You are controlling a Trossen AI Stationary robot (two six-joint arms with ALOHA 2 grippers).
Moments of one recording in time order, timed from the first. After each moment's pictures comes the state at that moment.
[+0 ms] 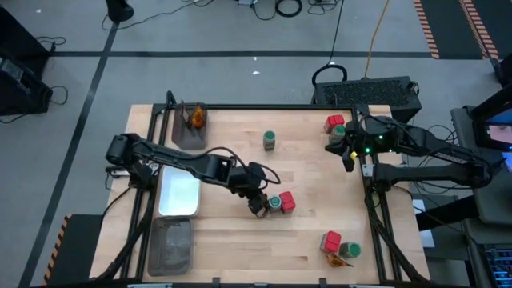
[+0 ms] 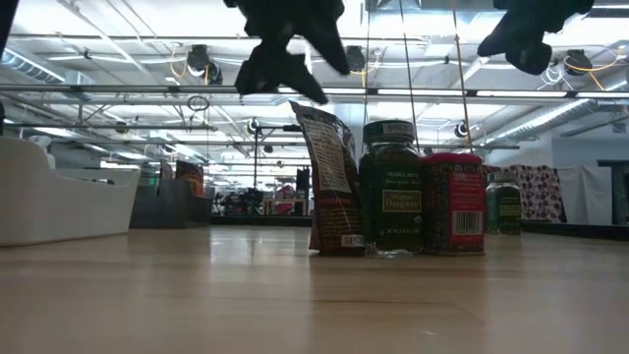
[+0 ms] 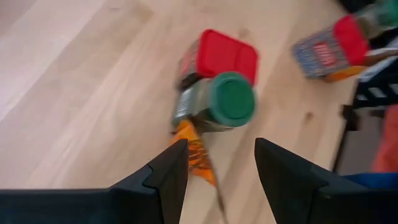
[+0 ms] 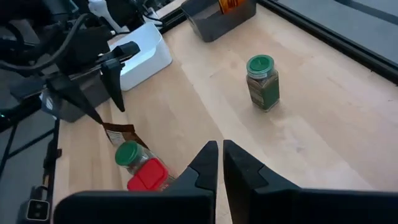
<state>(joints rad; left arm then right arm) -0.16 1.76 1.41 -0.56 0.00 -0.78 -0.23 0.67 0.87 -0.74 -0.06 0.41</state>
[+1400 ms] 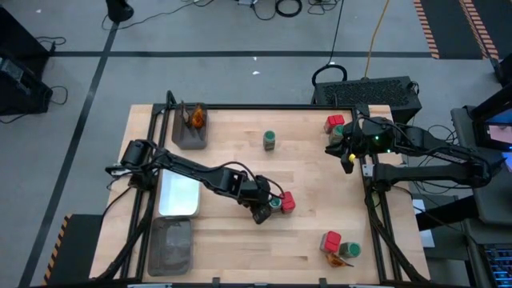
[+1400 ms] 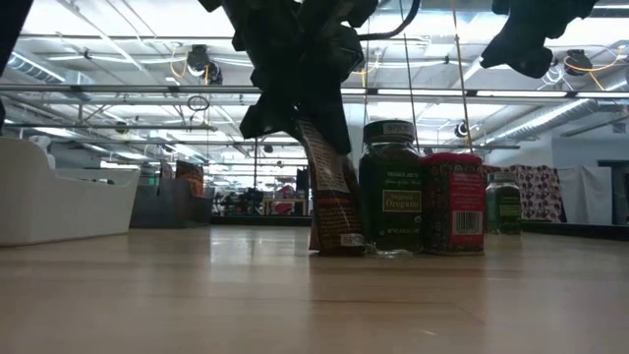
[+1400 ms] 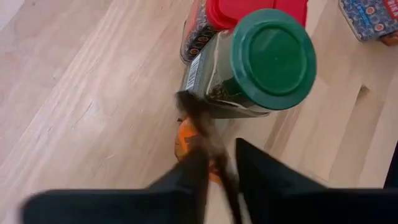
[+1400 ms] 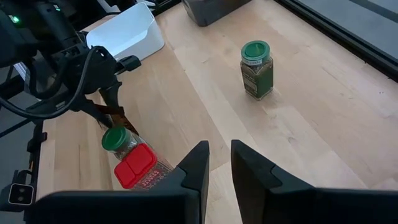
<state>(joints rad) -0.20 1.91 1.41 -0.51 0.00 -0.75 -0.23 0.69 0.87 -0.78 -0.05 0.37</state>
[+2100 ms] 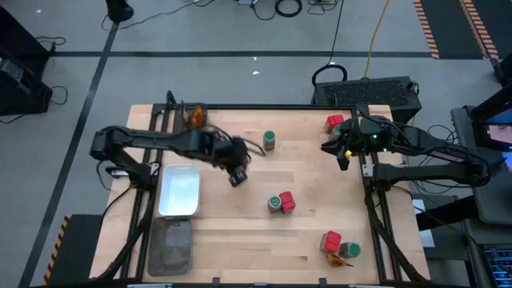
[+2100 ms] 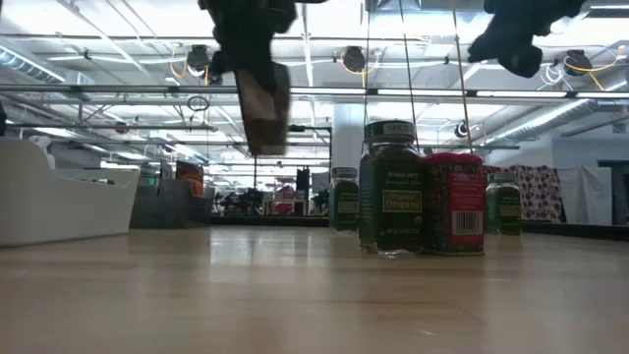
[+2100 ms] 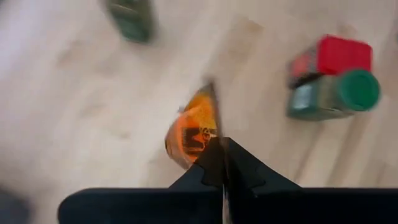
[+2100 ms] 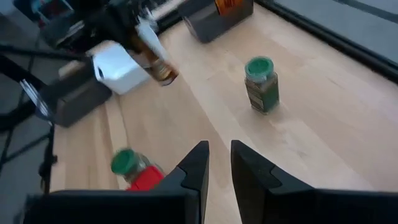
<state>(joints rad) 0.02 1.56 1.41 -0.90 -0.12 -0.47 -0.23 0.73 0.87 -0.68 -0.05 0.44</state>
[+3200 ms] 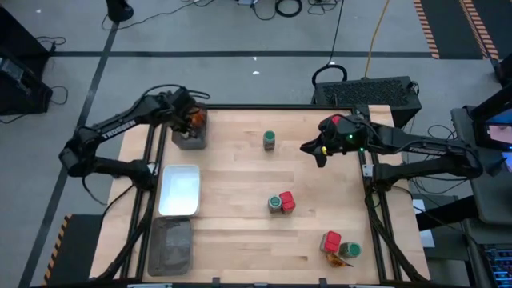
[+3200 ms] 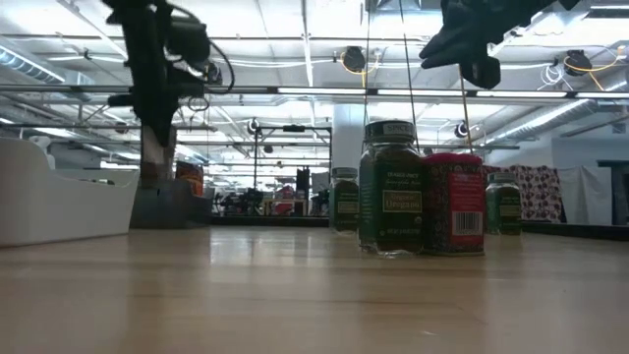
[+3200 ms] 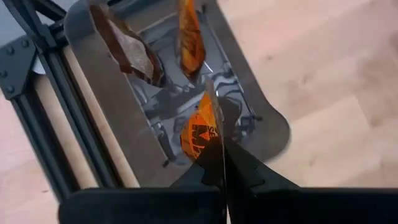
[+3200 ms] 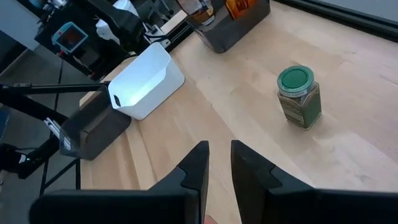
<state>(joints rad) 0.73 1.21 1.02 -1.04 -0.14 -0.38 -0.20 0.95 0.87 -0.43 -0.06 0.62</state>
